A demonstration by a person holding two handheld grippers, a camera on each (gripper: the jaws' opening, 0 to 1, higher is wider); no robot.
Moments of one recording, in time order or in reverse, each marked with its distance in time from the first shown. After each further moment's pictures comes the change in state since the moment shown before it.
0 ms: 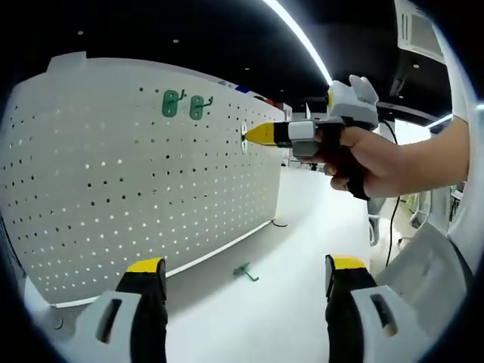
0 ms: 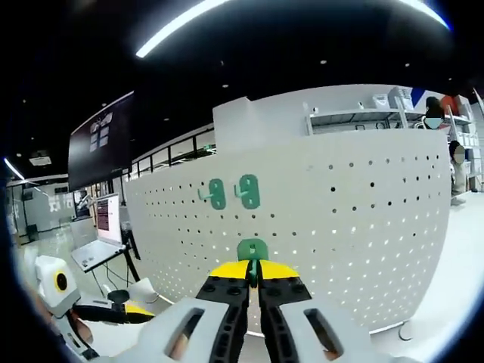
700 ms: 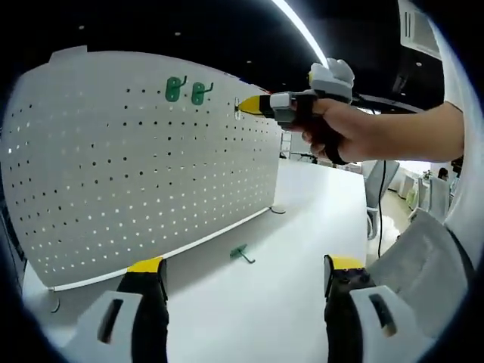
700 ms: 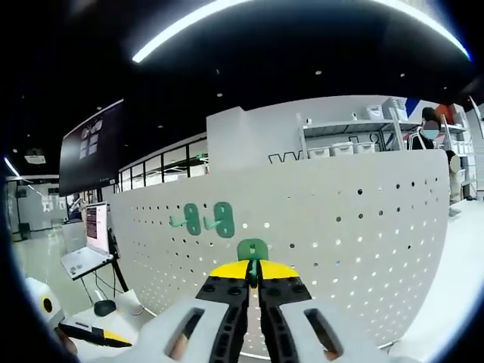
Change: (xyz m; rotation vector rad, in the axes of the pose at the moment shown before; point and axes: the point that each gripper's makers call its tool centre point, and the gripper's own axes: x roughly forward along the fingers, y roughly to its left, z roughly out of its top) left arm -0.012 -0.006 -0.025 -0.021 0.040 0.001; right arm 0.017 -0.025 0.028 -0.020 -0.062 -0.043
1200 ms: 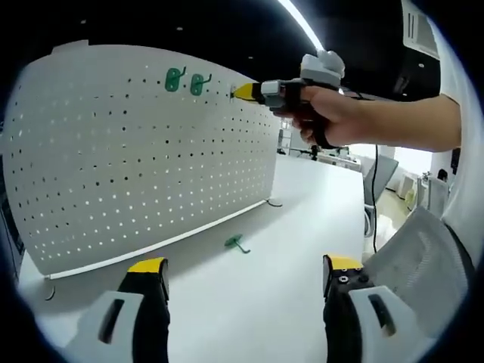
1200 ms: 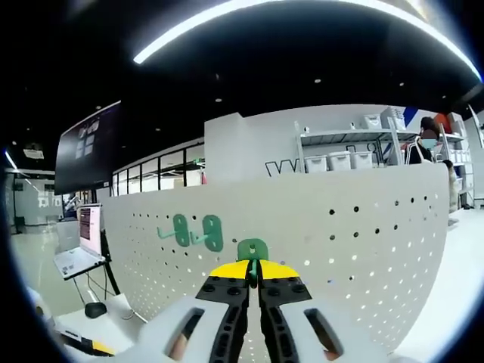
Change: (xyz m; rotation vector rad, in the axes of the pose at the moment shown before) left arm -0.004 -0.008 -0.017 -0.017 0.026 -0.001; right arm 0.013 -0.009 0.013 -0.031 -0.037 -0.020
